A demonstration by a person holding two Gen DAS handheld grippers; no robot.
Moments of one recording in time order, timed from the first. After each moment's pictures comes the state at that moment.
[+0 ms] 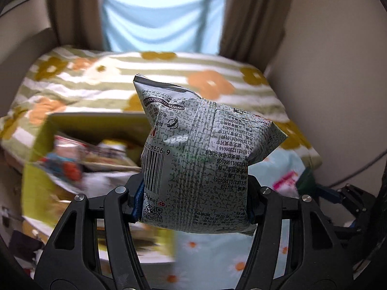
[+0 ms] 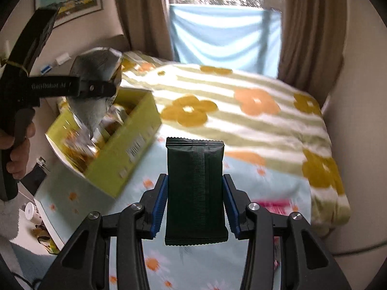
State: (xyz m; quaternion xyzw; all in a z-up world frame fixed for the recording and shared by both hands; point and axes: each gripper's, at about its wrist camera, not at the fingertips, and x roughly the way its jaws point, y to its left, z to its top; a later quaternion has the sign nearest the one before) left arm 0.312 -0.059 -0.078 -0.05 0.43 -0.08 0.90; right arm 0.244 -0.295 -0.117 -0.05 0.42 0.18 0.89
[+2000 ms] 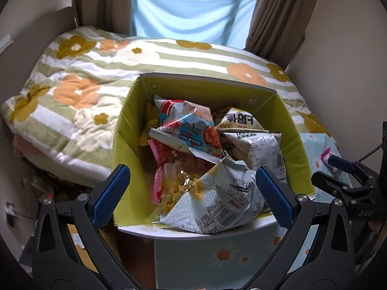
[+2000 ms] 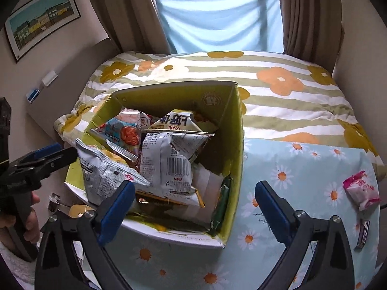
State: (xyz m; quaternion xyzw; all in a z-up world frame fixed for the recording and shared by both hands) left arm 0.286 0.180 -0.143 -0.06 0.45 -0.09 0.89; right arm 0.266 -0.095 -0.146 0.05 0.47 0.12 0.87
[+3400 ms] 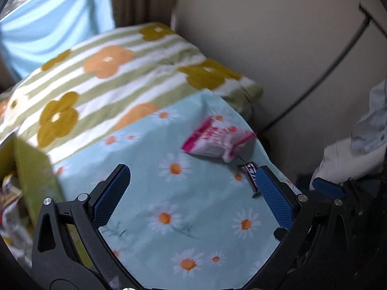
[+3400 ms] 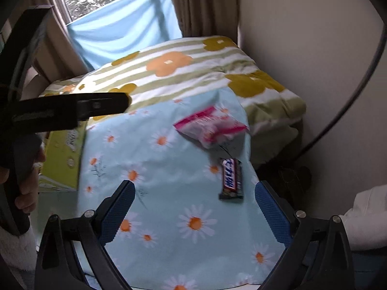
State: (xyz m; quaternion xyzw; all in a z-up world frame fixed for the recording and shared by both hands) left arm 0.286 -0.290 -0.161 0.11 0.49 -0.34 0.80; right arm 0.146 -0.407 -0.171 0.11 0.49 -0.07 0.86
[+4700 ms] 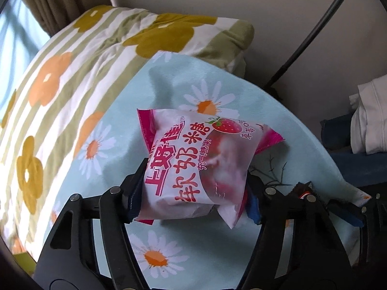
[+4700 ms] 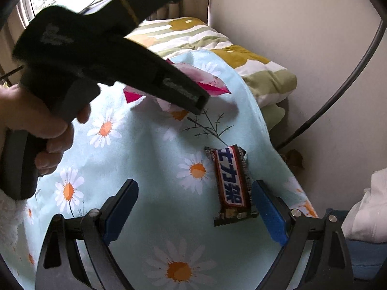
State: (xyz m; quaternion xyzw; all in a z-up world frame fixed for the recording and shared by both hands) left arm 0.347 -0.425 -0.301 0.28 0.51 -0.41 0.71; right arm 0.203 -0.412 -0.284 0.11 0.51 -0.17 0.83
